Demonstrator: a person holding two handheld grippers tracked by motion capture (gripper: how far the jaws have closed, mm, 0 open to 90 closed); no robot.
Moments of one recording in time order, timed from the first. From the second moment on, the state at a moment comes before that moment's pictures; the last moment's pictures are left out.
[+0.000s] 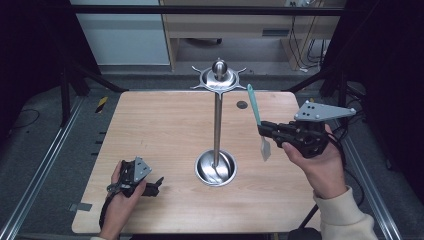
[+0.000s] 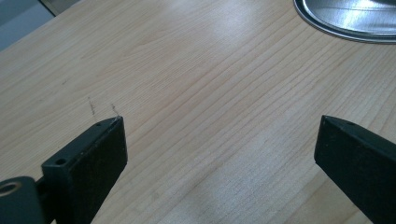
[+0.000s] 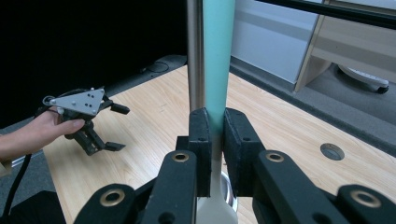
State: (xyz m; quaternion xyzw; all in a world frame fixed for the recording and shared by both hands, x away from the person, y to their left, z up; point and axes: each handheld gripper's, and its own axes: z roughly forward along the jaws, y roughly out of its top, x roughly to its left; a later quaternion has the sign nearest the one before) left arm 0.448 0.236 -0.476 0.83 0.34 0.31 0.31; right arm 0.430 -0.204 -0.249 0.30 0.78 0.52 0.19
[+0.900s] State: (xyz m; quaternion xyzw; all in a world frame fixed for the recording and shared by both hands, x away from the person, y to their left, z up) left arm 0.448 0.236 -0.477 0.83 0.34 0.31 0.31; right arm 0.442 -0.190 -0.256 0.30 0.78 0.52 0.18
